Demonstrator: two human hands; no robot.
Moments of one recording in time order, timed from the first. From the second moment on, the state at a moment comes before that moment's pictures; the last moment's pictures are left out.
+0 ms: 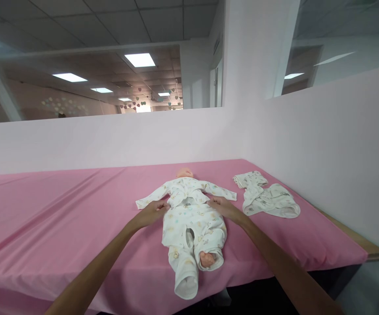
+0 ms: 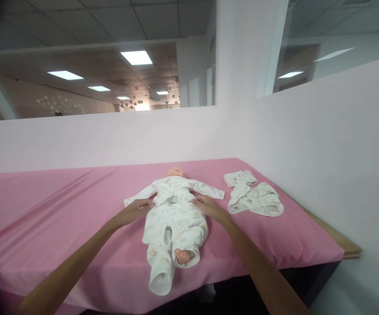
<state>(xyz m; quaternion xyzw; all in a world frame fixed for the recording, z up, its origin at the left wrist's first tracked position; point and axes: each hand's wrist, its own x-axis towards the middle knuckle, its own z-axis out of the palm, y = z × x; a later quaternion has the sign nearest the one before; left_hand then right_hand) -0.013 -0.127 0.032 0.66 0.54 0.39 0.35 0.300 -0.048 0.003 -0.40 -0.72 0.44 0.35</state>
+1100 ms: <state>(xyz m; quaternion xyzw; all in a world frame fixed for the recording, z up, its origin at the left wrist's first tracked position) 0.032 -0.018 -0.009 0.25 0.66 0.61 0.36 0.253 0.002 -0.033 -0.38 -0.66 0.47 0.45</state>
